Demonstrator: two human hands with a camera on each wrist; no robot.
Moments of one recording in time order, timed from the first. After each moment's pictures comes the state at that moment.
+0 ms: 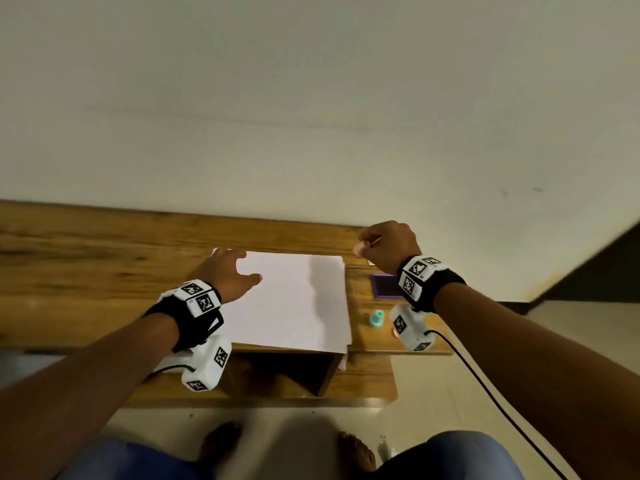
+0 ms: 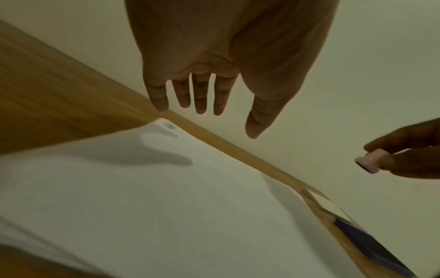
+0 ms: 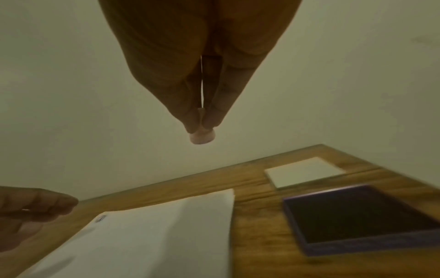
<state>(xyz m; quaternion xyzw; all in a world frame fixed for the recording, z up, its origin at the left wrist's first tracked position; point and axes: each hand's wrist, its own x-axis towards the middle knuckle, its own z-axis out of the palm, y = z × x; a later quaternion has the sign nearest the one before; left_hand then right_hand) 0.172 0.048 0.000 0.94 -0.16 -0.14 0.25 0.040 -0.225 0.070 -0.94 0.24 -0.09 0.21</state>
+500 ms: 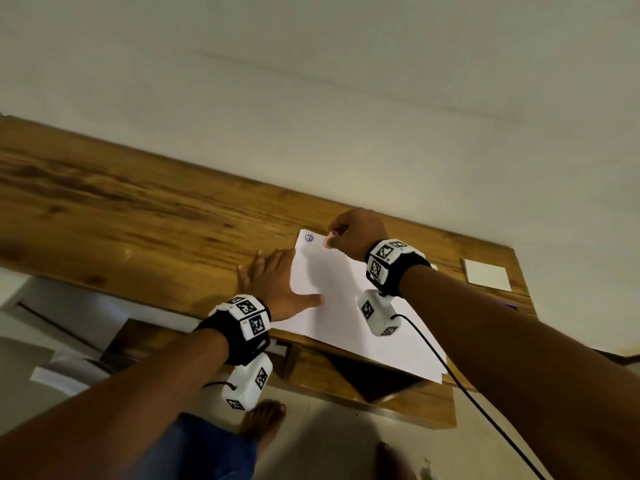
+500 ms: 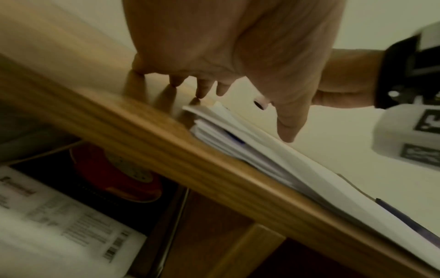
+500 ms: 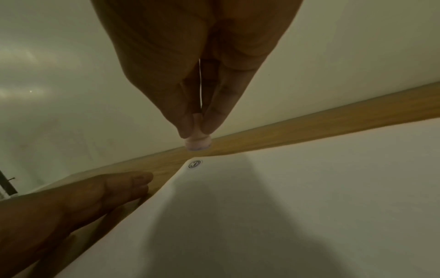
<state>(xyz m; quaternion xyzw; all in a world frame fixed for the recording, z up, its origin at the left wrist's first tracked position) 0.185 0.119 -0.062 0.96 -0.14 -0.17 0.18 0.203 -0.064 0.012 -0.97 0.10 0.01 0.22</state>
